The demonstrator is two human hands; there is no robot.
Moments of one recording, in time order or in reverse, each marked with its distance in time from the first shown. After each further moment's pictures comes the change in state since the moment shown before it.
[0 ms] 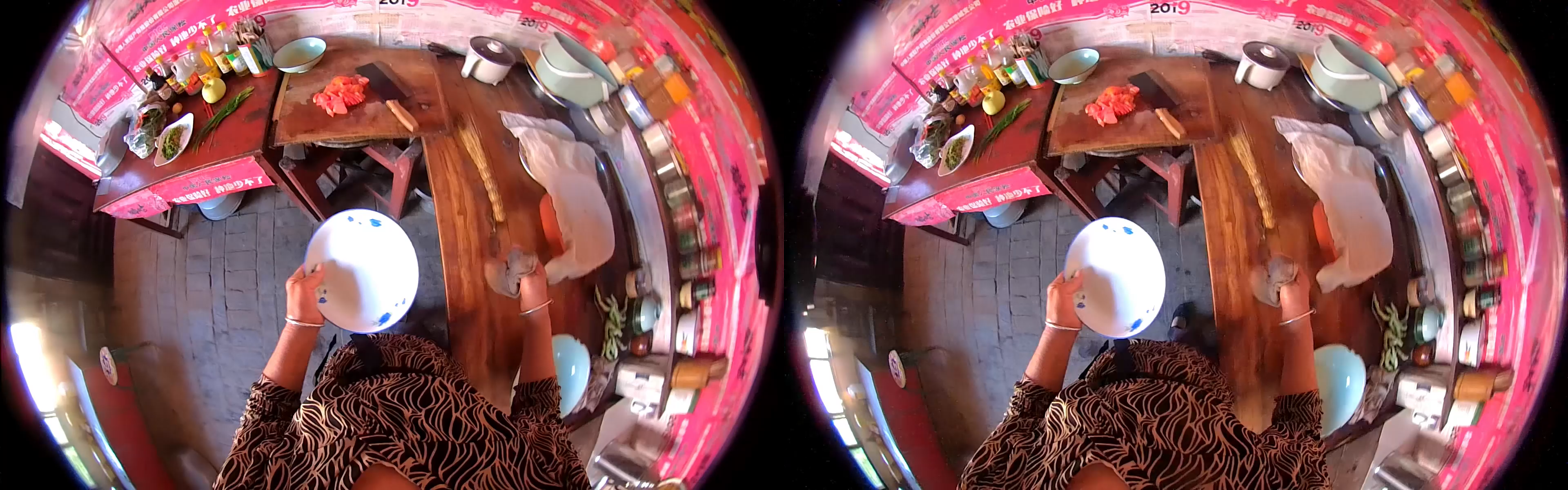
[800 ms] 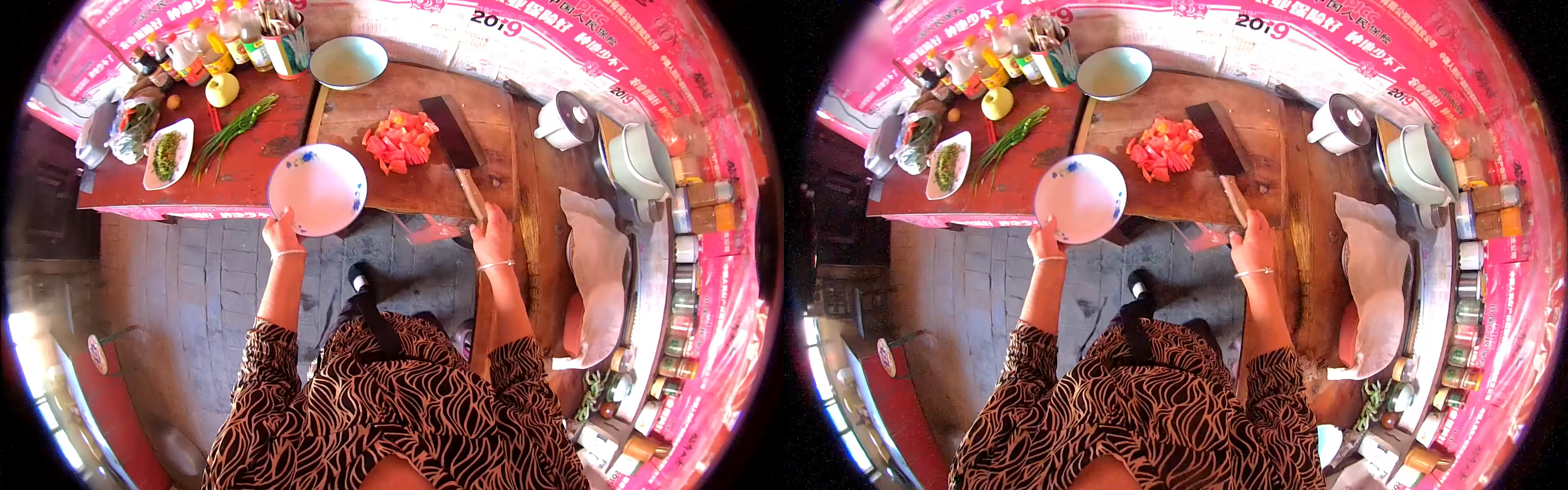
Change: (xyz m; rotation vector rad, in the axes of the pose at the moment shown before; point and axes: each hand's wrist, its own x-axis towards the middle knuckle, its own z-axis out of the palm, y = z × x) left_hand 0.352 0.124 -0.054 -0.068 0.562 0.063; right_hand 0.242 -0.042 0.309 -1.154 -0.095 -0.600
